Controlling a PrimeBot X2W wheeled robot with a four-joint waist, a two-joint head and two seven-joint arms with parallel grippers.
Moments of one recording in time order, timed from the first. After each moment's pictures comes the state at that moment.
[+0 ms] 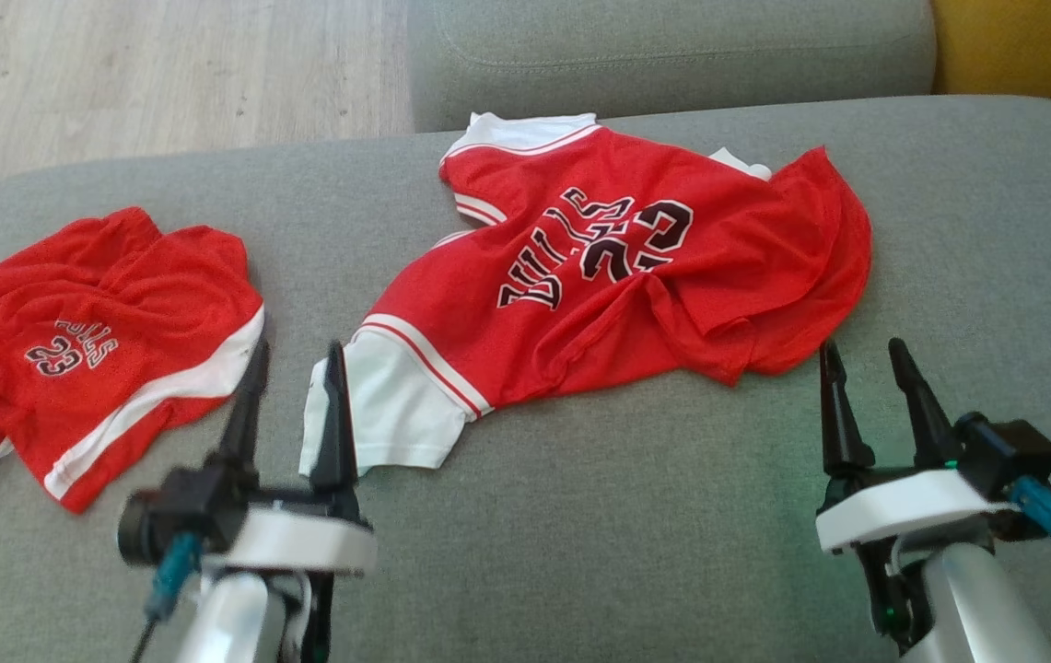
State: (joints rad) left arm -0.16 0.08 -0.23 0.25 -0.29 0.01 -0.25; right arm -0.15 -0.05 0.04 0.39 0.22 0.13 -0.25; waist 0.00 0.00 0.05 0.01
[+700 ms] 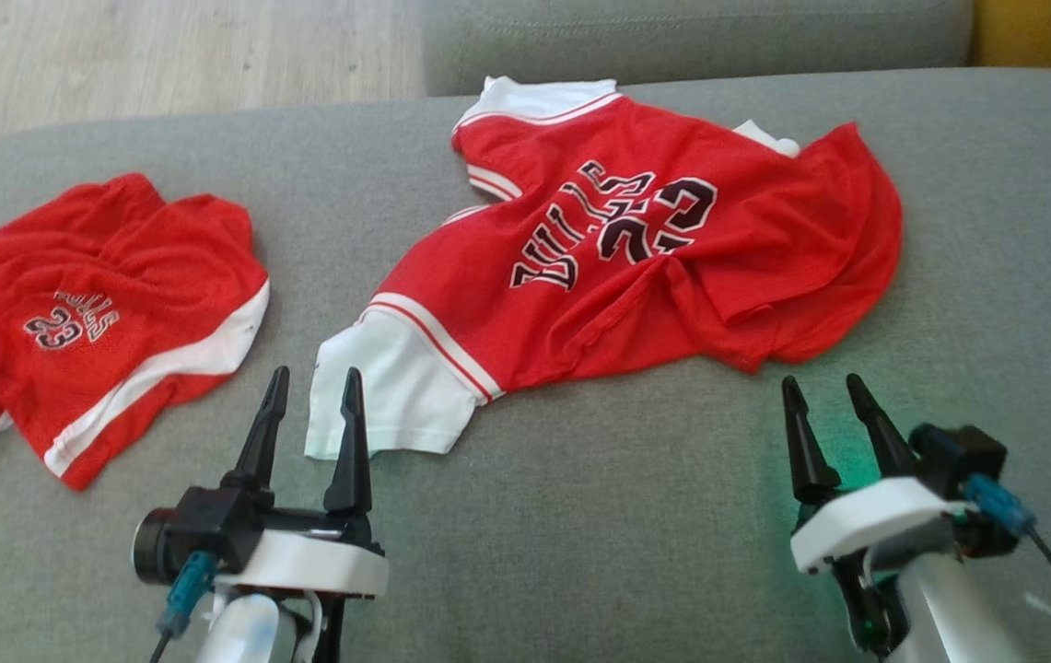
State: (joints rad) left arm -0.11 0.05 -0.22 0.26 -0.25 -0.03 -0.25; right arm -0.16 -0.05 0.09 0.49 0.23 0.13 -0.20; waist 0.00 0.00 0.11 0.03
